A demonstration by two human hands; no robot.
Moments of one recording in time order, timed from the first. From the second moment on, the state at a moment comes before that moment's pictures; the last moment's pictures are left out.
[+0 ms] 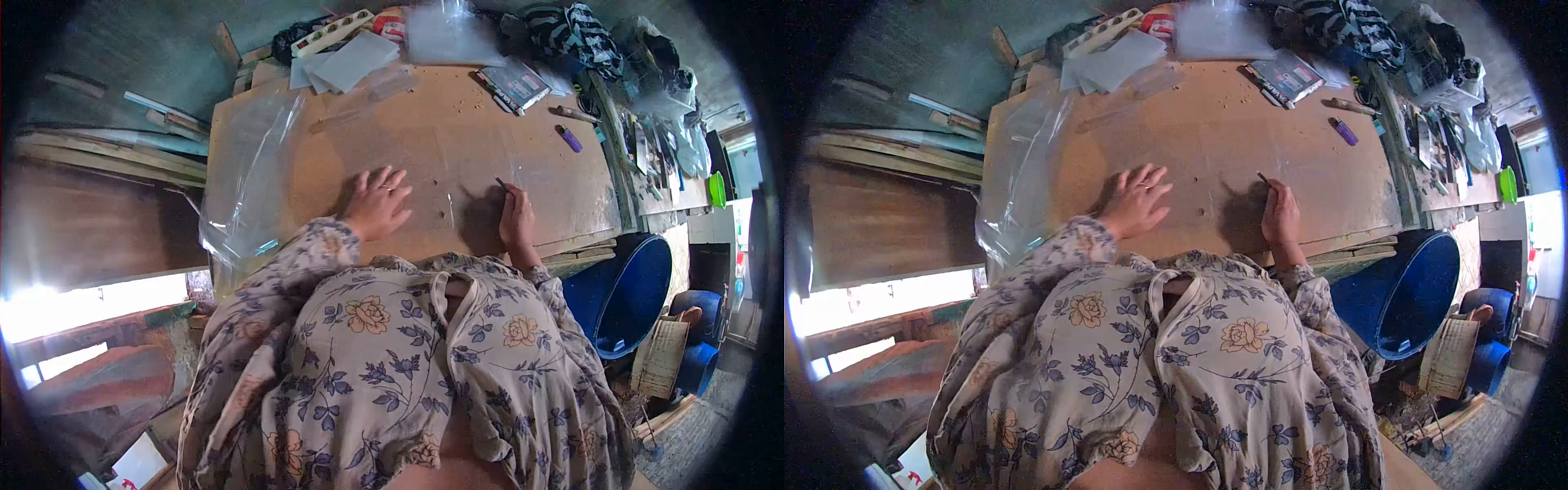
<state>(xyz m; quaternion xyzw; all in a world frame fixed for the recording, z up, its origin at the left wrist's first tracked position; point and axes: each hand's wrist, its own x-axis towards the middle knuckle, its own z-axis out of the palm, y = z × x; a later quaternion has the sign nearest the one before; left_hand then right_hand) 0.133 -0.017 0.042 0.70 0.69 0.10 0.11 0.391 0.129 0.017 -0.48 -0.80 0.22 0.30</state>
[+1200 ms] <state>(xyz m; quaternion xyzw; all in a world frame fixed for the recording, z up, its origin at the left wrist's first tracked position) 0.034 -0.051 0.032 0.64 0.76 0.09 0.05 0.387 0.131 0.011 -0.46 -0.82 0.20 0.28</state>
